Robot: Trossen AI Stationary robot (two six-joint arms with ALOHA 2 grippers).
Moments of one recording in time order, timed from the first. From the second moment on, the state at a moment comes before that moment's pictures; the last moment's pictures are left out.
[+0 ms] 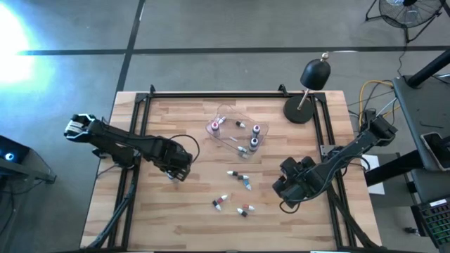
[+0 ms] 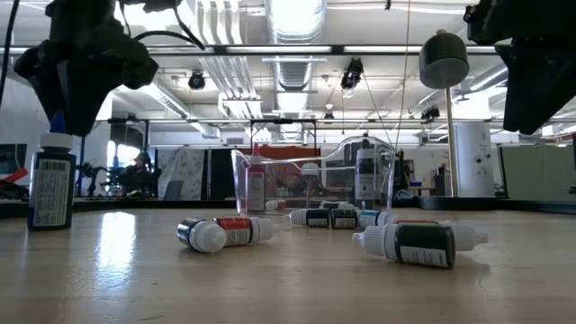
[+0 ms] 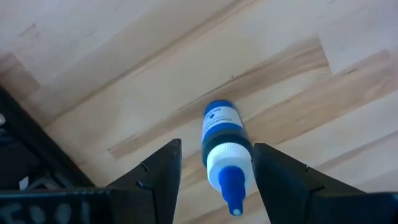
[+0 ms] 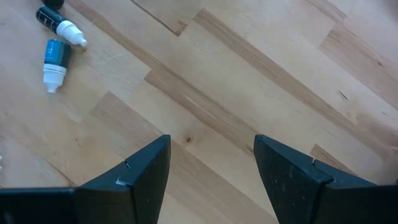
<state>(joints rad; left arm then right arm) -0.21 1.34 1.01 -1.18 0.01 -1.26 0.61 1.48 1.03 -1.14 0.44 1.55</state>
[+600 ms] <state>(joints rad) -0.28 1.35 1.01 -1.17 0.01 -1.26 0.61 1.48 1.02 -1.13 0.44 1.56</state>
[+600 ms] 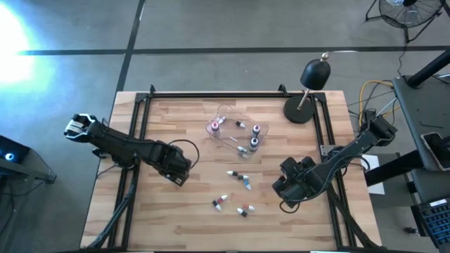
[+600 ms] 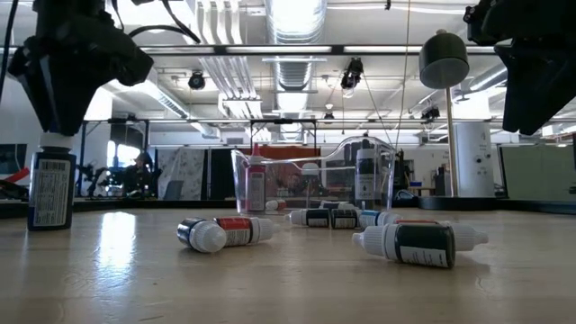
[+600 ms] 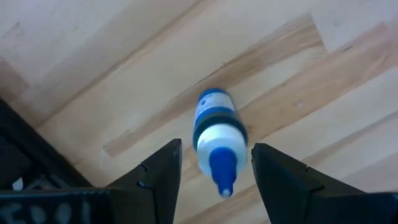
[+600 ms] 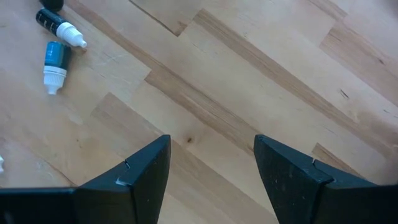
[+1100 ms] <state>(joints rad) -0.29 1.35 0.94 -1.07 0.04 -1.29 0.61 1.48 1.02 -1.13 0.44 1.56</state>
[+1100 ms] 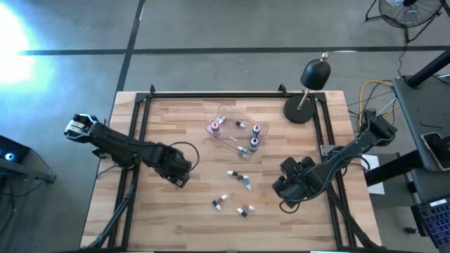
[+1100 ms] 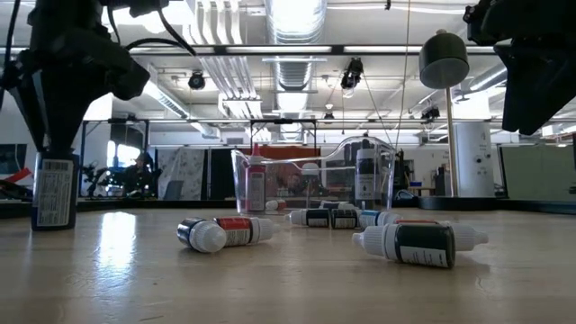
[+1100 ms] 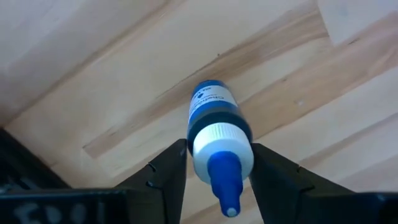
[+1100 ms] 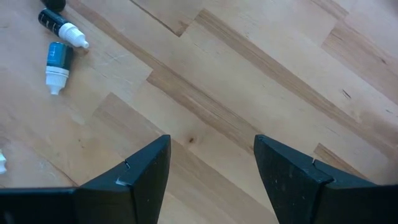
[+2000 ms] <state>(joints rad) -0.29 1.35 1.03 -1.11 0.00 -1.27 0.61 1.48 1.01 -1.12 0.44 1.57</state>
